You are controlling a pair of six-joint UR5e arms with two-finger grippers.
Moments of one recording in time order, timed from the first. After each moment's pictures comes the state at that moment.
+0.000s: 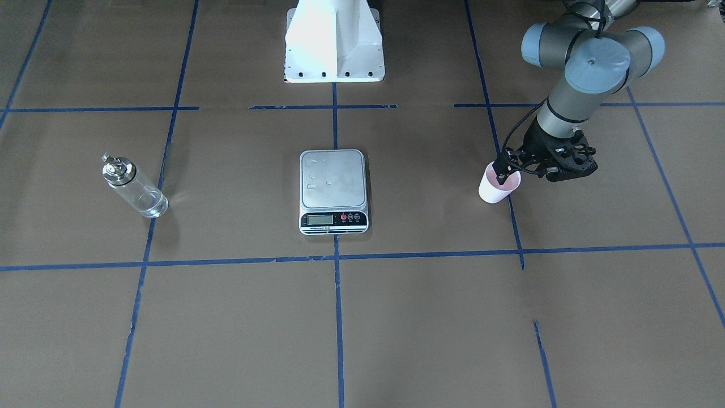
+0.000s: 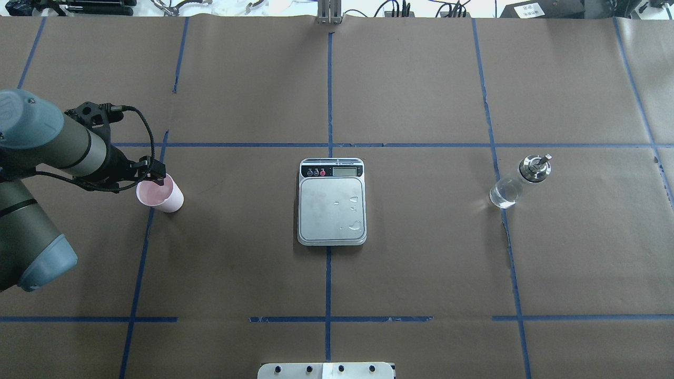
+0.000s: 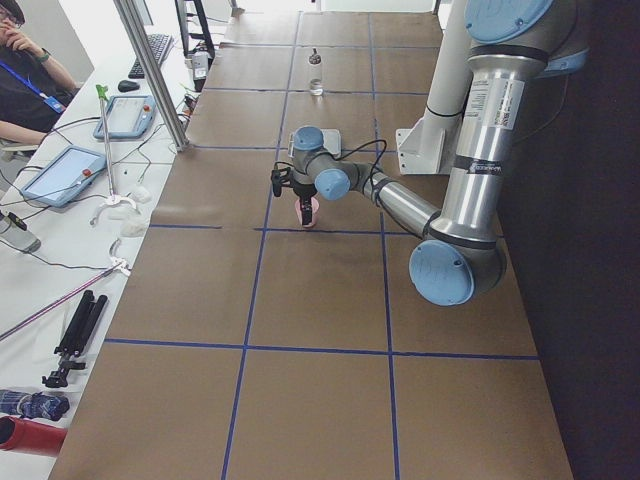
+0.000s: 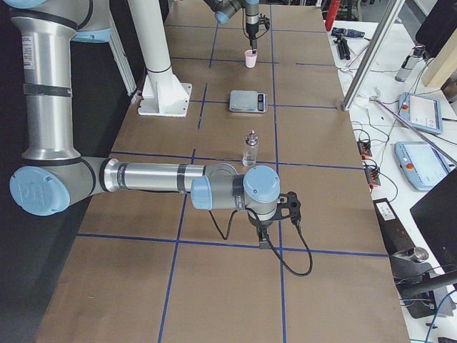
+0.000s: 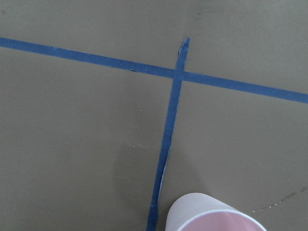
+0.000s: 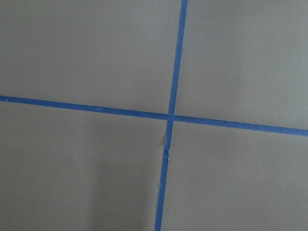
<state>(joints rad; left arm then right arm) -0.77 -1.75 -1.83 -1.84 -2.02 -1.18 1.62 -1.60 1.63 -1.49 2.41 -0.06</state>
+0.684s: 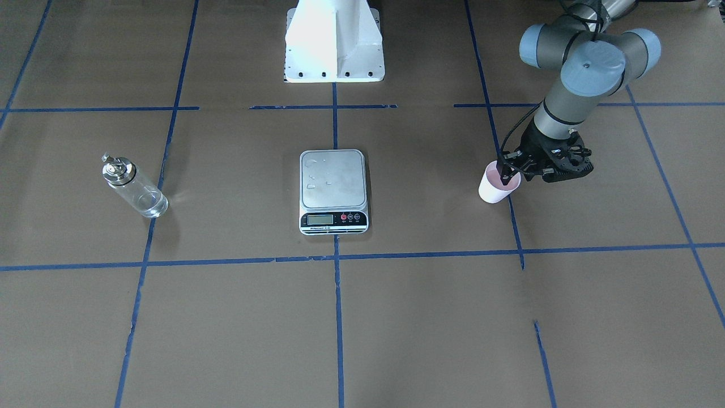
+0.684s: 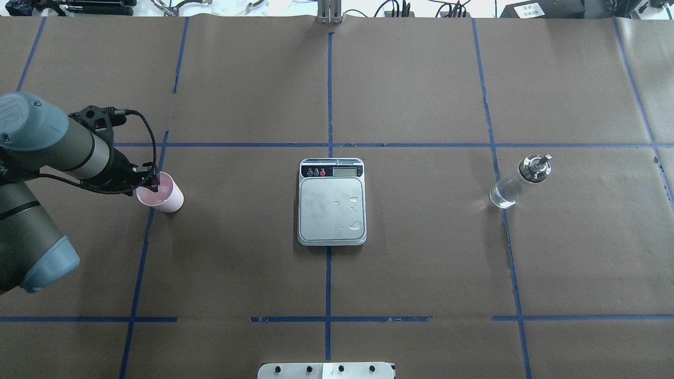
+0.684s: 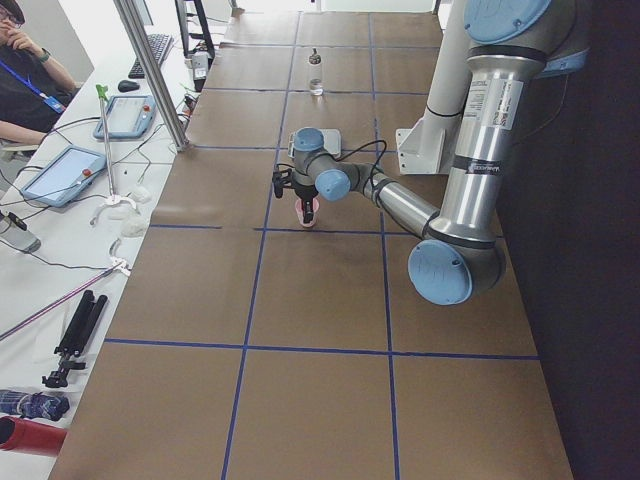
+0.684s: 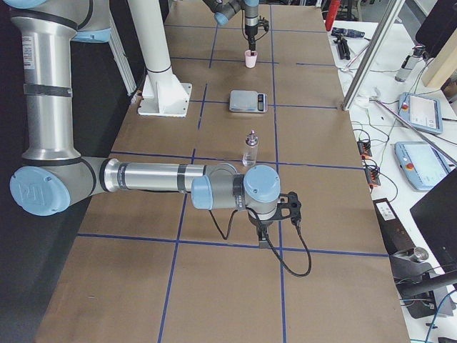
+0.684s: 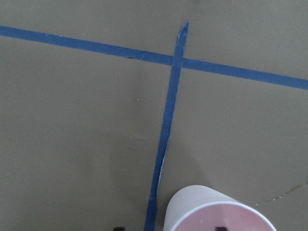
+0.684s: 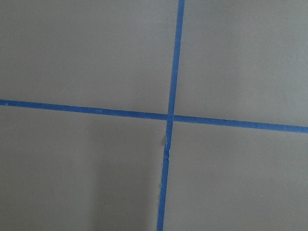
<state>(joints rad) -0.77 -1.75 -1.82 -1.84 -2.02 -1.18 1.62 -1.60 1.63 -1.49 2.41 -0.04</state>
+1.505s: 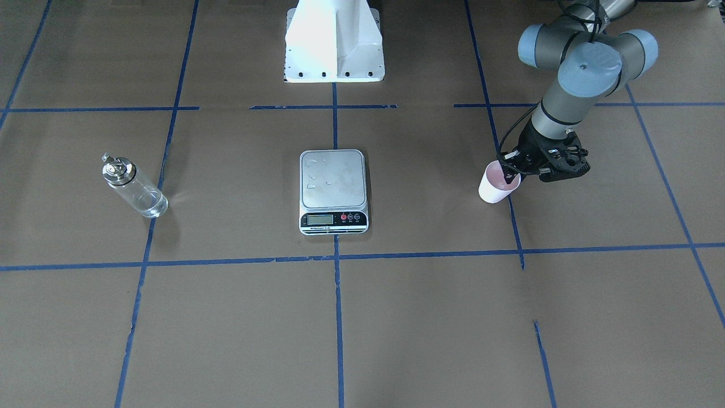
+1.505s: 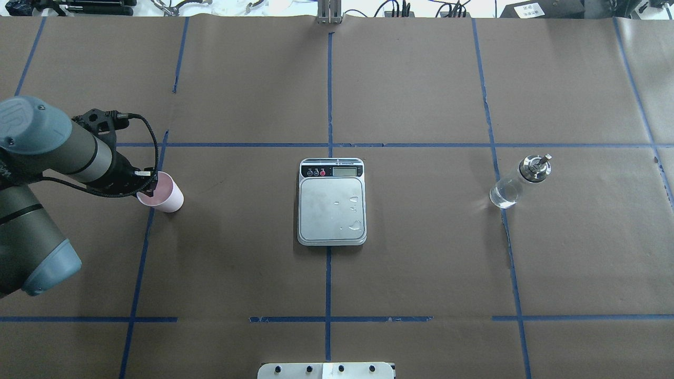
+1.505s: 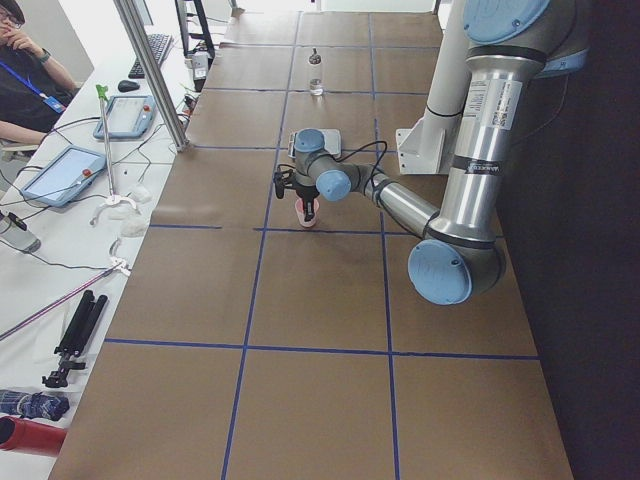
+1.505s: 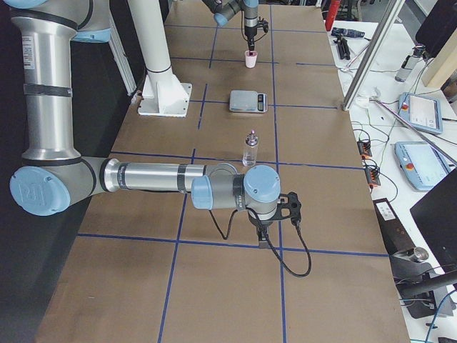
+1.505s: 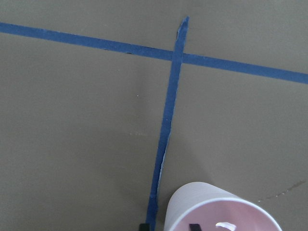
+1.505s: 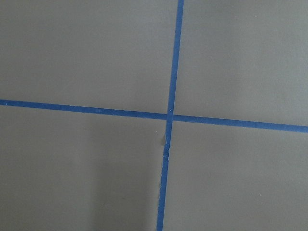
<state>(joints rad) -0.75 -1.75 -1.82 -1.84 -2.02 -1.18 1.62 -1.60 1.63 -1.50 2.41 -0.04</state>
